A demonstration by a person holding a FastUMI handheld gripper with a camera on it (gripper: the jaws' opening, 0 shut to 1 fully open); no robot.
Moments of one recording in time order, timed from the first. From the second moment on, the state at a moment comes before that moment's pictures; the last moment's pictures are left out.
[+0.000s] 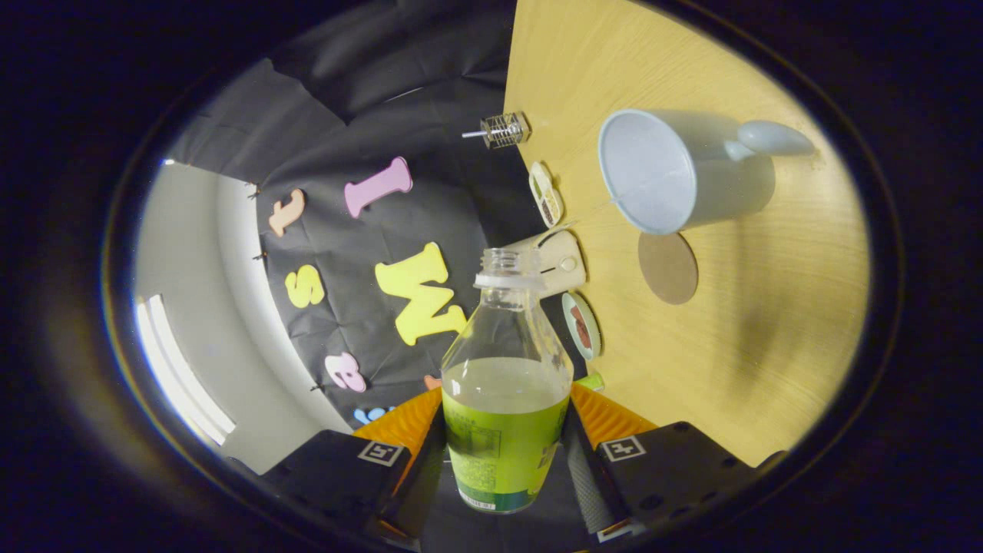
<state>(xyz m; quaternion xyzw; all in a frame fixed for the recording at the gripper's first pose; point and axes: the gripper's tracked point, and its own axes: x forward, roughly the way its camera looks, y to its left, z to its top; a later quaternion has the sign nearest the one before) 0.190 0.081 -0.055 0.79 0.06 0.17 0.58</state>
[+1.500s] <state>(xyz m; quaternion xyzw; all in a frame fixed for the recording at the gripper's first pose) 0.189 0.061 0.000 0.89 0.02 0.19 0.42</state>
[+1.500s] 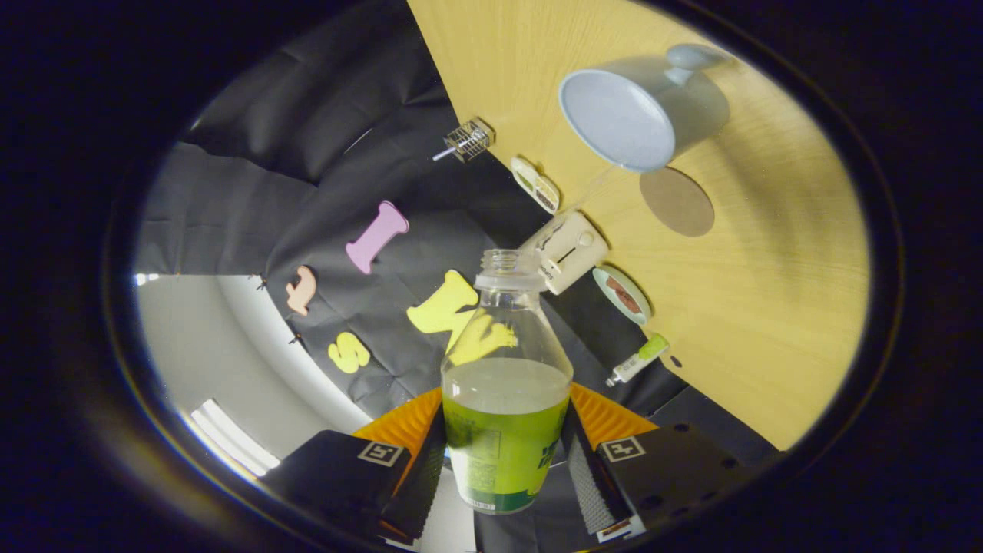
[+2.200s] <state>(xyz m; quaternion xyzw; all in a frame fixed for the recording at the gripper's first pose) 0.191 0.026 0.011 0.92 -0.02 0.19 0.33</state>
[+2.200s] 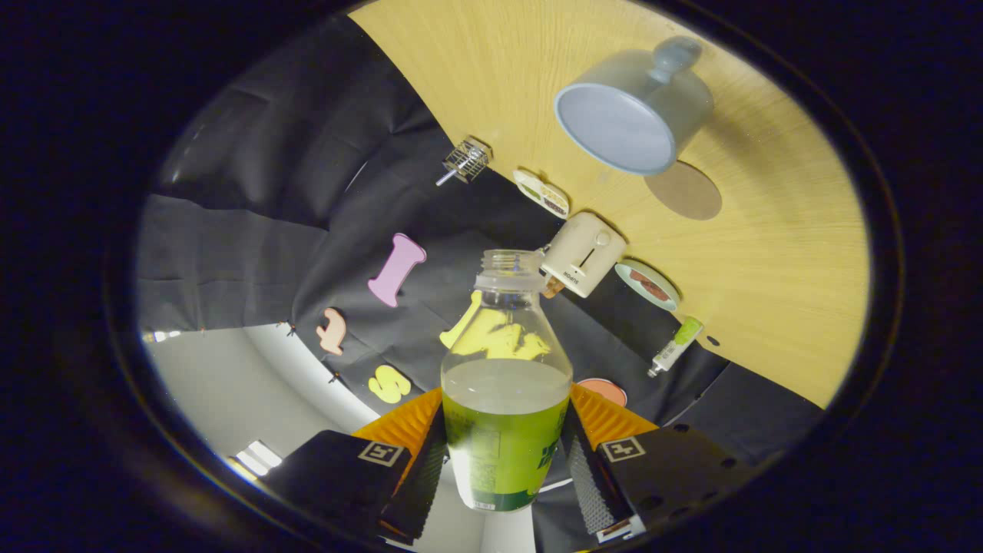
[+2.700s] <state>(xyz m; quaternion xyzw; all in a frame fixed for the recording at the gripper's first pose) 0.193 0.026 0.008 0.91 -0.02 0.18 0.37</state>
